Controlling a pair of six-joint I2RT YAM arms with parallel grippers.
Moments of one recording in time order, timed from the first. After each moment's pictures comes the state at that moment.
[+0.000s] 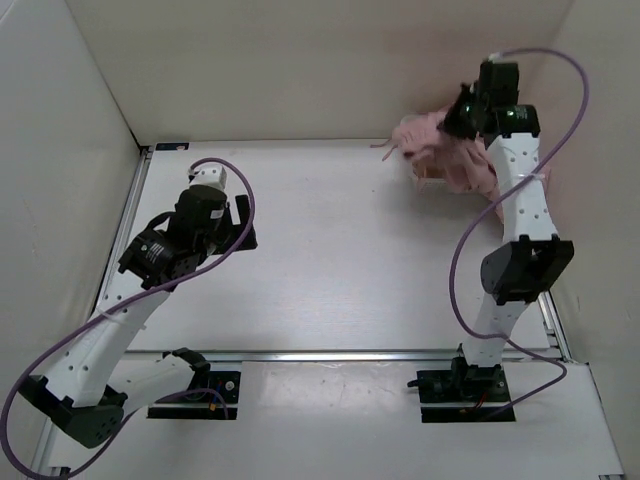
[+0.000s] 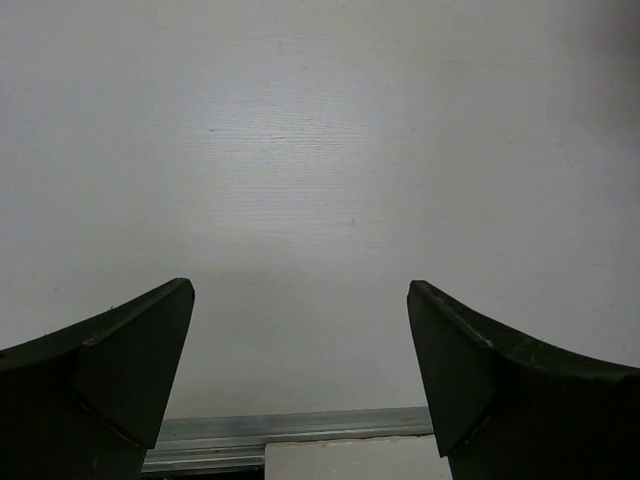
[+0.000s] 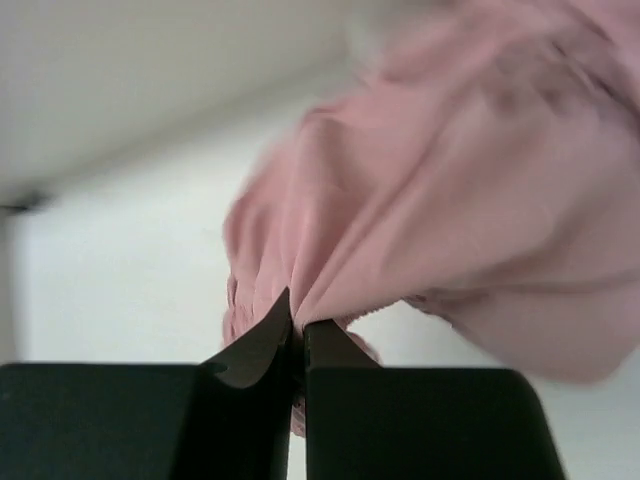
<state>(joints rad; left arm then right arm) -0.56 1.02 1.30 -0.97 -0.33 -0.46 0.06 1.89 2.11 -0.88 -0.09 0.47</state>
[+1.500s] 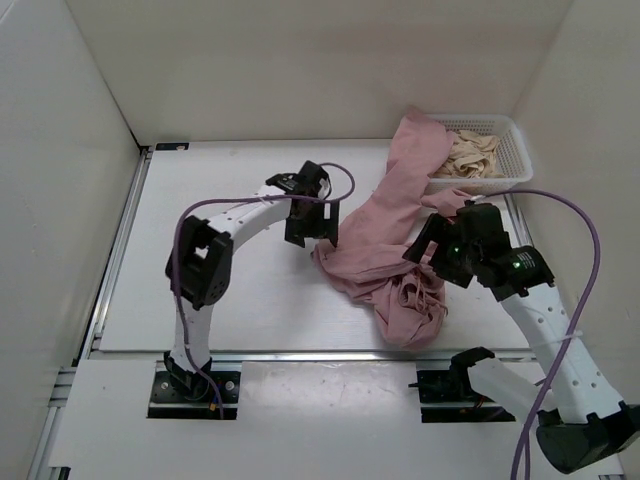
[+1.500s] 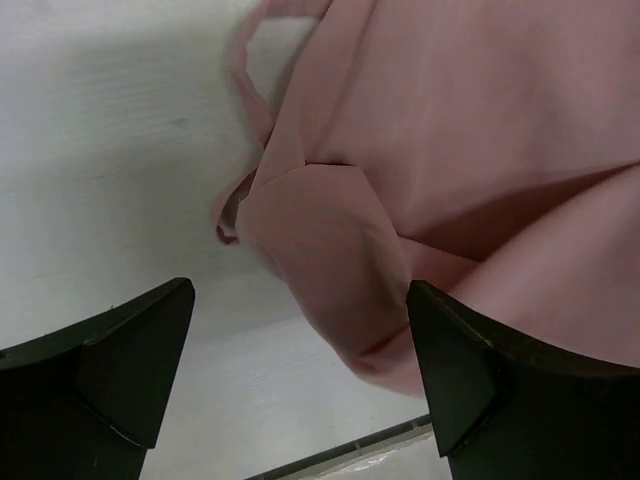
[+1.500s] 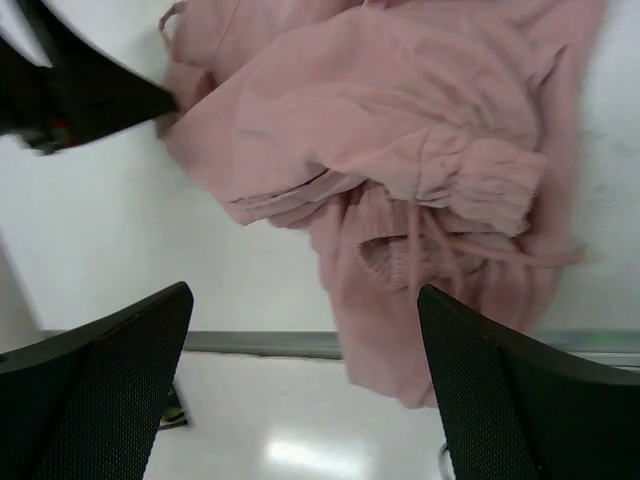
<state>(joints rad) -0.61 2.00 1.65 -0.80 0.10 -0.50 0.39 0.91 1.07 -1.02 -0.01 0.73</state>
